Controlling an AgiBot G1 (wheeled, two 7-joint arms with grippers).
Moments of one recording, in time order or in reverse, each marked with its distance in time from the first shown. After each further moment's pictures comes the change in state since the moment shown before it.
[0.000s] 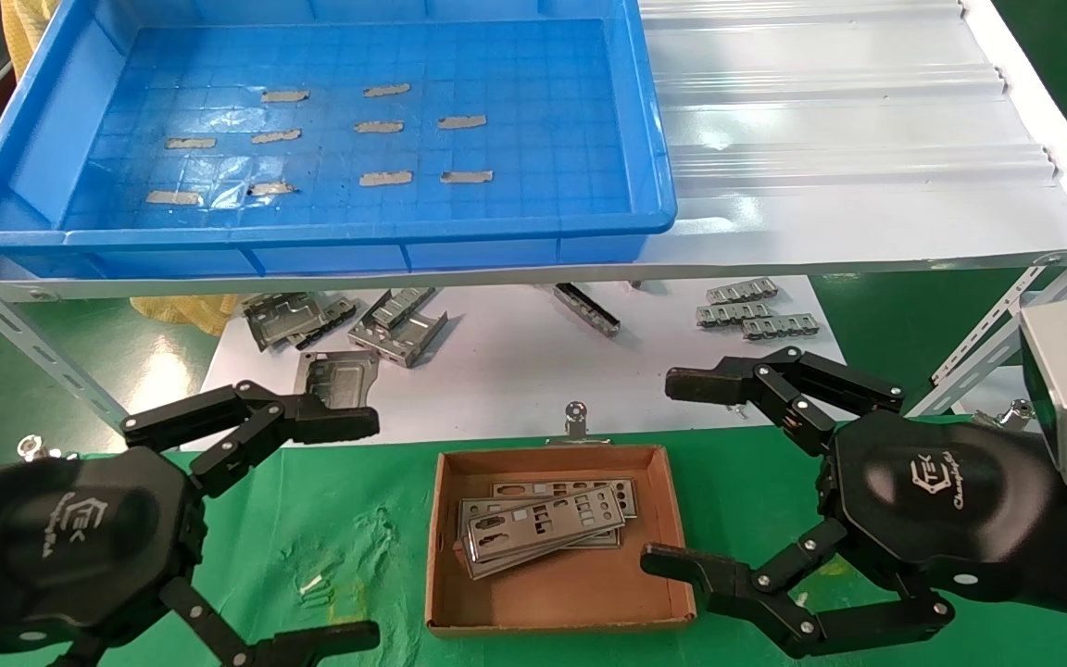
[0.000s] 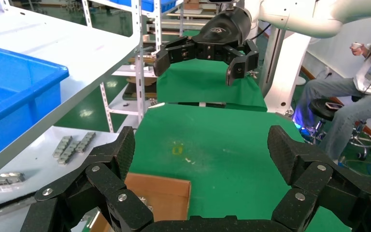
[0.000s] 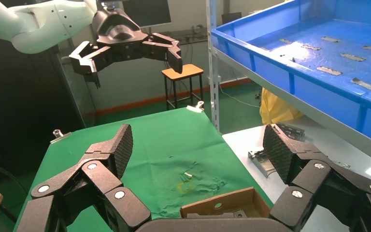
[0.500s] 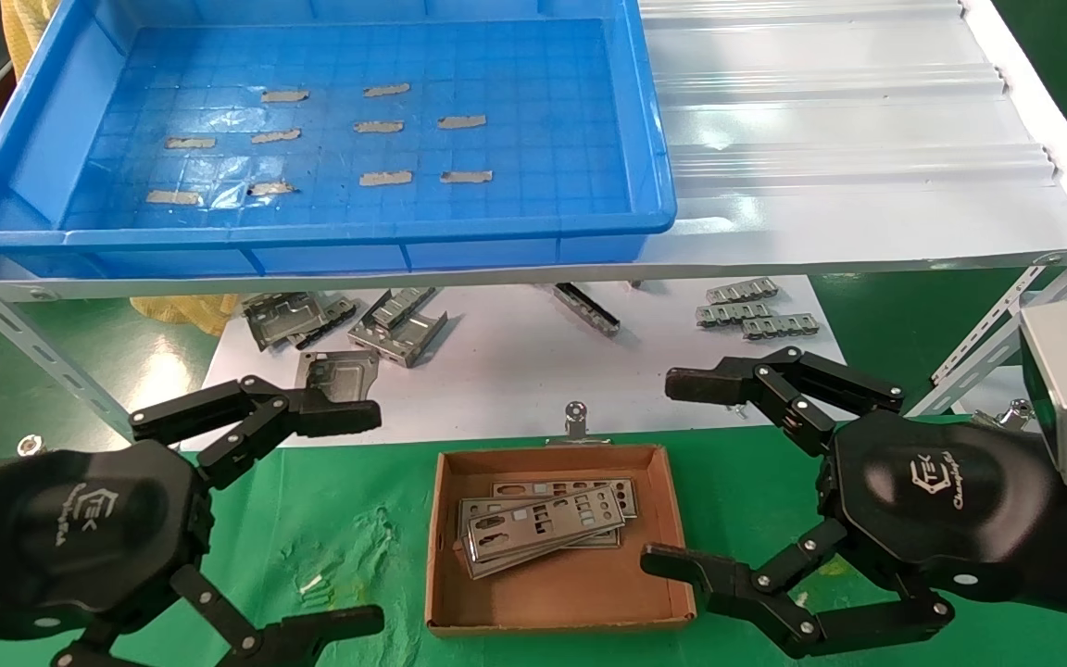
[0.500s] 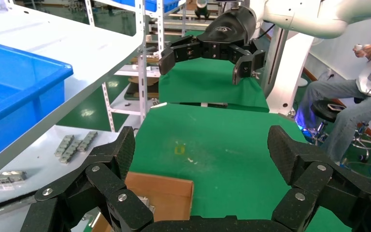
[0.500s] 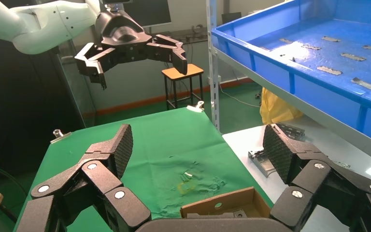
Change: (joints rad) left arm -0.006 0.008 0.006 0.016 0.004 0.000 0.006; right arm 0.000 0.000 0.000 0.000 0.000 0.000 0.000
